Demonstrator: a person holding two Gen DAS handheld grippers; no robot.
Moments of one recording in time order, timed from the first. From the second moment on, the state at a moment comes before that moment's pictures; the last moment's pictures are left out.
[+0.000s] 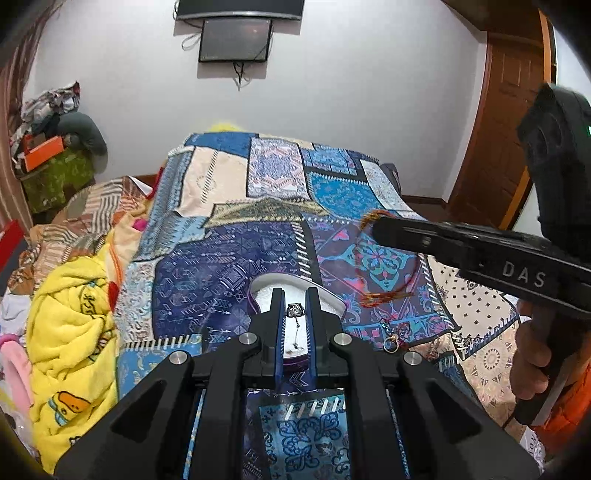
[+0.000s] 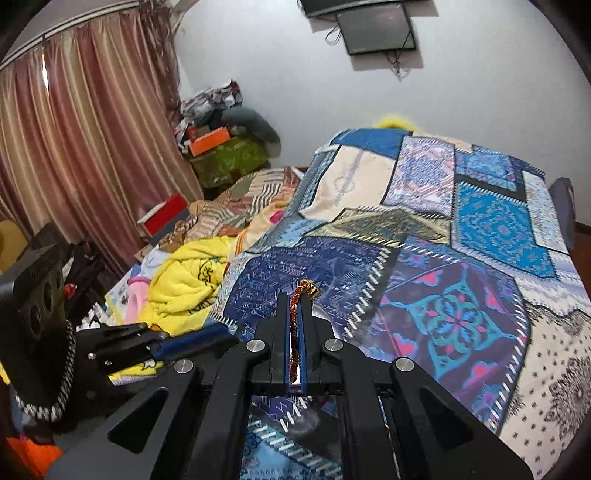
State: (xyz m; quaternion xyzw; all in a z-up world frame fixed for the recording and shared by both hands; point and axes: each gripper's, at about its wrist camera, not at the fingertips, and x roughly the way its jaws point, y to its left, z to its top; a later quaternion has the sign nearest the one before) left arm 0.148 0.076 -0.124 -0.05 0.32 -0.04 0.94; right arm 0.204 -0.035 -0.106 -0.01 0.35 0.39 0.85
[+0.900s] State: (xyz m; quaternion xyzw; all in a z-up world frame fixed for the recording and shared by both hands) left arm 0.177 0.083 -0.157 -0.04 0.37 -0.03 0.93; right arm 0.220 -0.020 -0.108 -0.07 0.38 0.39 0.84
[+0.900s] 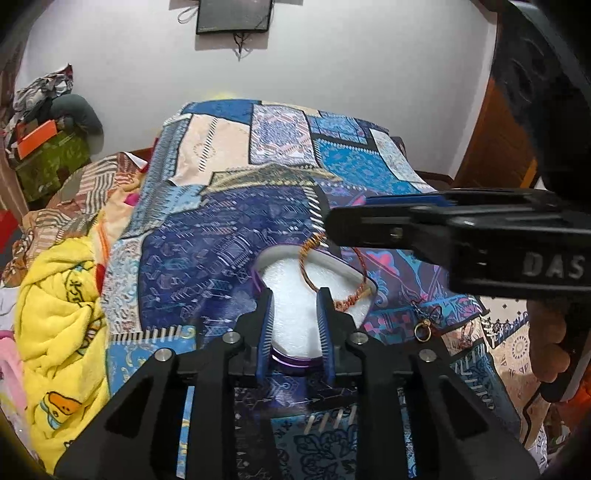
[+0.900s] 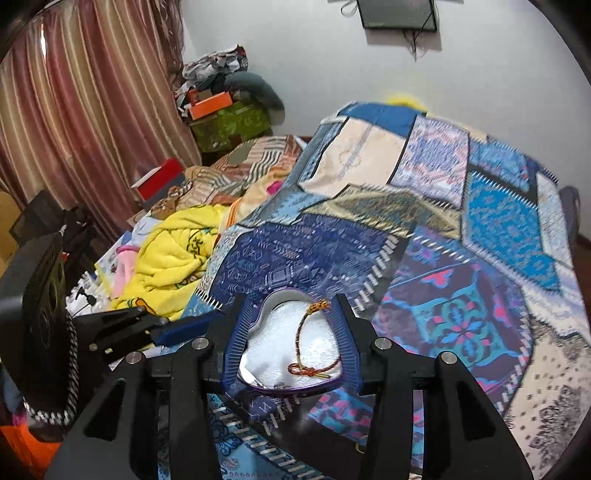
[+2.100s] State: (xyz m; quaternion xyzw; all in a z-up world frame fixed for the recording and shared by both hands) left arm 0.124 -0.011 -0.162 -0.01 0.41 -0.13 0.90; right arm 0.140 -0.178 -0.123 -0.04 0.40 0.23 0.89
